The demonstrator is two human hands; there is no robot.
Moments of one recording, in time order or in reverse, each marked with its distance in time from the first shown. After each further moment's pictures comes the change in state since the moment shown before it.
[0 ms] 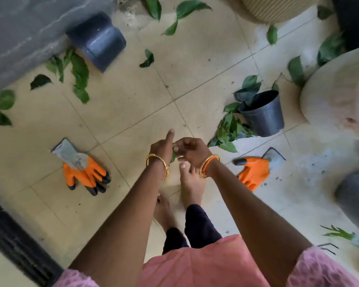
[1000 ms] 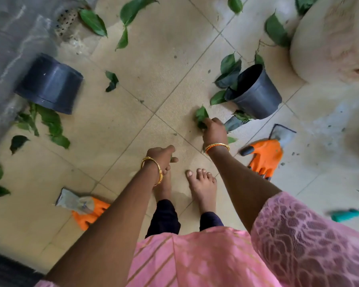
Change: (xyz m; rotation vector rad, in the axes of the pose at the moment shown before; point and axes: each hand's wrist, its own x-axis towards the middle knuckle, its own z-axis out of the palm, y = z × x) left_hand 0.039 0.033 0.016 0.381 -0.138 -0.117; right_hand 0.022 -0.029 -0.058 -0.690 0.725 -0.076
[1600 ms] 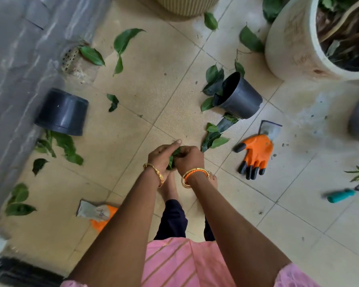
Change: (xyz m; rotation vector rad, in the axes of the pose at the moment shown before) left_hand -0.035 0.021 -0.009 -0.378 -0.127 0.040; right_hand -0.063 -0.038 0.009 0.695 -0.255 0.396
